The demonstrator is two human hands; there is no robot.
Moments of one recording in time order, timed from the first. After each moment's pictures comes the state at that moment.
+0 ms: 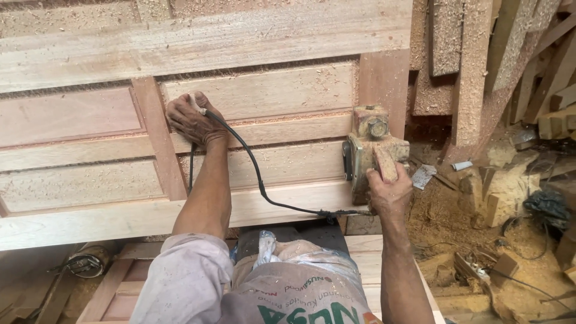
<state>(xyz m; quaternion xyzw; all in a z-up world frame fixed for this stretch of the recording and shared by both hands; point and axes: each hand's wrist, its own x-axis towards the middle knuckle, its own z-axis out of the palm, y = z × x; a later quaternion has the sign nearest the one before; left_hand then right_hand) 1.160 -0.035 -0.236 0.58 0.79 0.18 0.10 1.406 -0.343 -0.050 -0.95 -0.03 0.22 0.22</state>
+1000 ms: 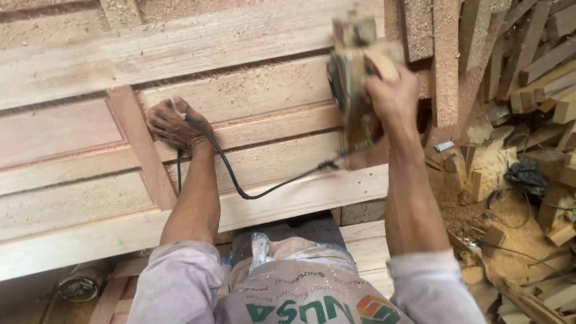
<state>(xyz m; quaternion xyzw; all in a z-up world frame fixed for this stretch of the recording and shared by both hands) 1.165 -0.032 -0.230 0.58 0.79 0.18 0.07 1.489 -0.185 0.005 -0.90 -0.10 0.29 0.30</state>
